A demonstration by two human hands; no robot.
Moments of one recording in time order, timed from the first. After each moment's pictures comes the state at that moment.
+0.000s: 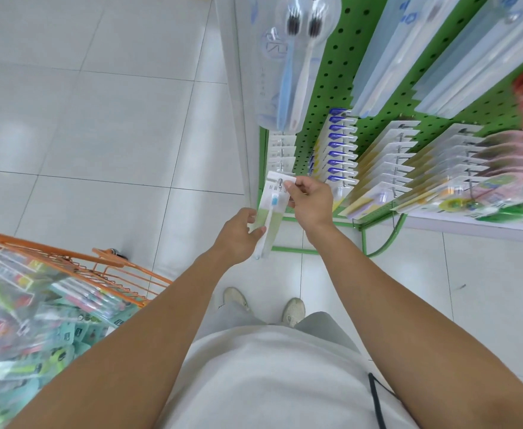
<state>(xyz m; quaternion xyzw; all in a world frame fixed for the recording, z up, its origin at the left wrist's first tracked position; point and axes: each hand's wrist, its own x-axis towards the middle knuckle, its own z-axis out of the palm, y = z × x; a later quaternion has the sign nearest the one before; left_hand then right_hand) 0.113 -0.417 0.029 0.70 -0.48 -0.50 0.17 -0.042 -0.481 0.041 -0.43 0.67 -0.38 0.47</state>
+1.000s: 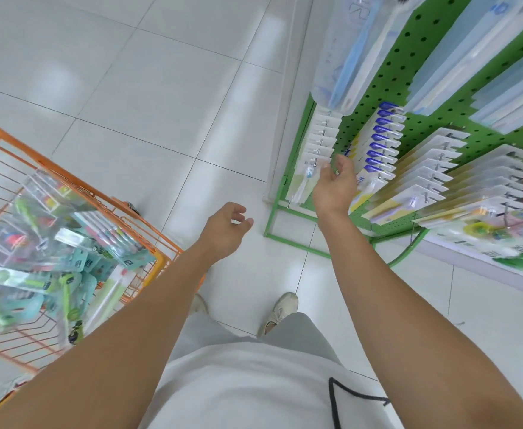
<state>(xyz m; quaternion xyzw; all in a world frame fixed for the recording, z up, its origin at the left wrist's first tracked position) 0.151 -0.338 0.026 0.76 -0.37 -0.47 0.27 -0.023 -0.467 0.050 -0.45 0.70 -0.38 0.41</state>
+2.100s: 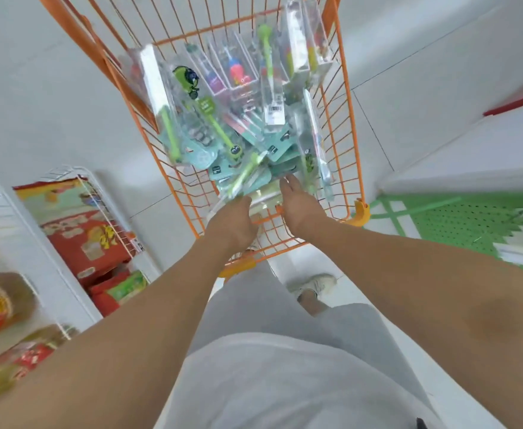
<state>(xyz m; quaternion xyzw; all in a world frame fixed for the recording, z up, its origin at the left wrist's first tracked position) 0.390 -0.035 -0.085 0.85 -0.20 -0.46 0.13 0.330 -0.188 -0.112 -0.89 0.20 0.39 0.15</state>
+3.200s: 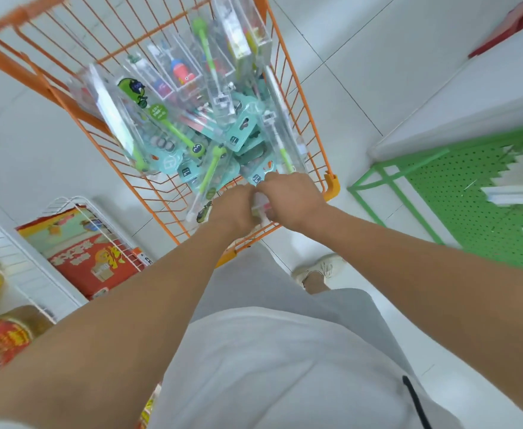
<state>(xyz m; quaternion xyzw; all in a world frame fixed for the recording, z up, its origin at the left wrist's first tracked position) 0.373 -0.090 -0.078 0.84 -0.32 -0.43 0.08 0.299 -0.212 -0.046 -0.96 0.08 0.26 0.10</state>
